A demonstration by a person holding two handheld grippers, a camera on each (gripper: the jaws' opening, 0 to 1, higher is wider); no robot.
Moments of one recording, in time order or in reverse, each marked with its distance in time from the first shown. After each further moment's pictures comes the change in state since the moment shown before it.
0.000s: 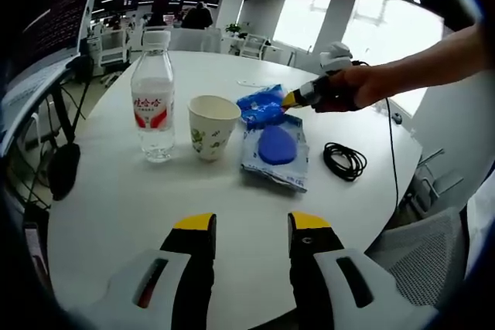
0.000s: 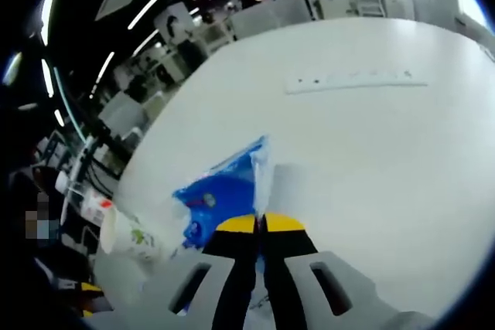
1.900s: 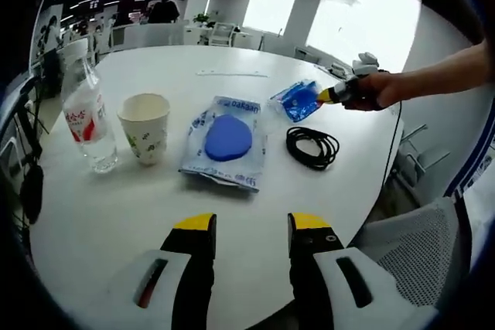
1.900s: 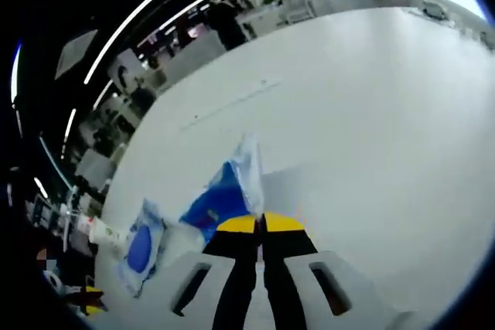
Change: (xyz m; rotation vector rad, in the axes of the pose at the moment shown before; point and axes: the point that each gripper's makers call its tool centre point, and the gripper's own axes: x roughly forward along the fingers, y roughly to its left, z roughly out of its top) left arm 0.031 -0.065 -0.006 0.105 0.084 -0.123; right arm -0.145 -0.159 -0.043 0.258 -0.141 -0.185
